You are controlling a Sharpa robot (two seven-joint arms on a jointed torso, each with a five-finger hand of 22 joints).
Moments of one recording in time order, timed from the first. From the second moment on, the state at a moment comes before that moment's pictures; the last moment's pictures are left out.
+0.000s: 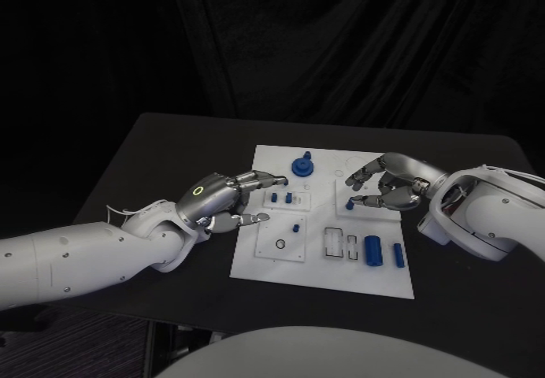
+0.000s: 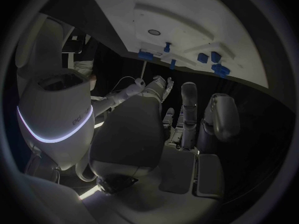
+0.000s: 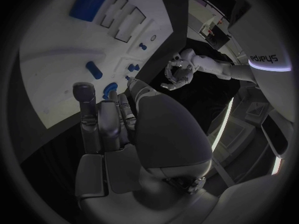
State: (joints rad) left arm 1.07 -1.01 -0.21 1.62 -1.32 -0.83 0.54; left_hand 1.49 -0.04 0.05 0.29 0.32 0.45 -0.07 0.05 0.07 0.34 0.07 0.52 0.17 0.98 0.00 1.10 0.49 0.10 1.26 0.11 1.09 1.31; right arm 1.35 -1.00 -0.25 1.77 -1.16 -0.29 -0.10; right_hand 1.53 -0.11 0.22 0.19 0.26 0.80 0.13 0.07 0.22 0.72 0.13 0.41 0.29 1.37 0.04 1.27 1.17 0.13 1.22 0.14 0.75 1.31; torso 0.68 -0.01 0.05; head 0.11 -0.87
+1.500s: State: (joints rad) left arm 1.07 -1.04 -0.21 1.50 -1.15 -0.65 0.57; left_hand 1.55 -0.10 0.35 0.21 0.20 0.79 0.04 0.06 0.07 0.44 0.01 0.41 0.06 0.20 0.01 0.02 0.03 0.16 0.35 0.17 0.08 0.61; right arm 1.31 -0.92 -0.25 1.65 -1.53 -0.20 -0.18; right_hand 1.53 -0.11 0.15 0.21 0.20 0.80 0.12 0.11 0.18 0.69 0.12 0.52 0.26 1.40 0.03 1.30 1.19 0.13 1.27 0.14 0.82 1.31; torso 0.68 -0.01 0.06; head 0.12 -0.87
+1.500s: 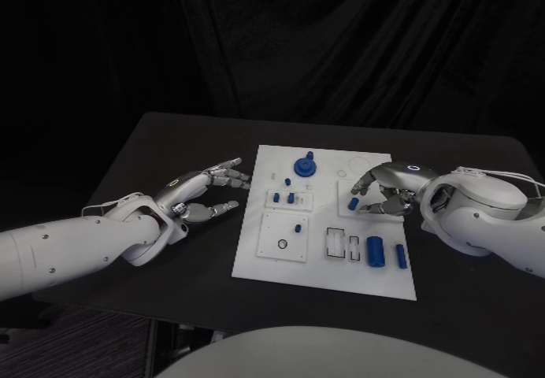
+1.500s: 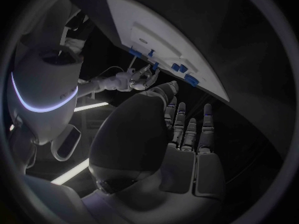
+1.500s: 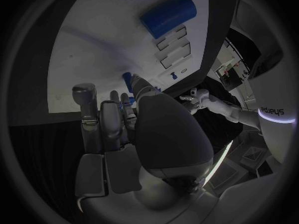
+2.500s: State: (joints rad) left arm 1.07 -0.98 -0.21 1.47 -0.20 -0.29 0.66; left_hand 1.31 0.24 -0.14 0.29 0.37 0.54 0.16 0.06 0.06 0.21 0.18 0.23 0.04 0.09 0.18 0.02 0.02 0.16 0.25 0.27 0.07 0.43; right arm 1.30 -0.88 -0.25 1.62 -1.53 -0.21 -0.15; right_hand 1.54 -0.09 0.15 0.22 0.22 0.84 0.13 0.14 0.17 0.78 0.12 0.52 0.21 1.42 0.03 1.32 1.21 0.13 1.31 0.14 0.87 1.31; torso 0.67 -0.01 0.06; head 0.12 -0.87
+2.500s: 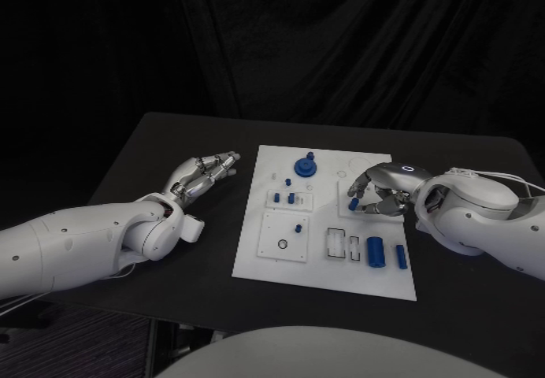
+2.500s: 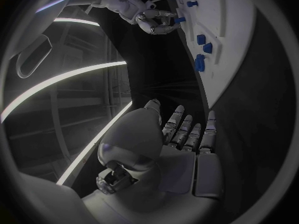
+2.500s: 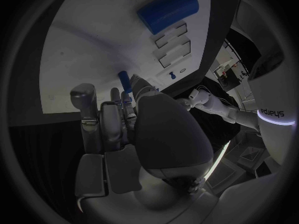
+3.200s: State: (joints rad) left arm 1.07 -0.99 -0.21 1.52 -0.11 -0.18 0.67; left_hand 1.42 0.25 -0.26 0.22 0.38 0.49 0.16 0.05 0.05 0.17 0.15 0.18 0.04 0.04 0.15 0.01 0.01 0.16 0.17 0.27 0.05 0.31; right arm 1.29 -0.87 -0.25 1.61 -1.53 -0.21 -0.14; right_hand 1.60 -0.09 0.22 0.20 0.30 0.94 0.14 0.19 0.18 0.92 0.09 0.47 0.16 1.44 0.02 1.33 1.22 0.13 1.33 0.13 0.90 1.31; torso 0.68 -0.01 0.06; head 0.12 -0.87
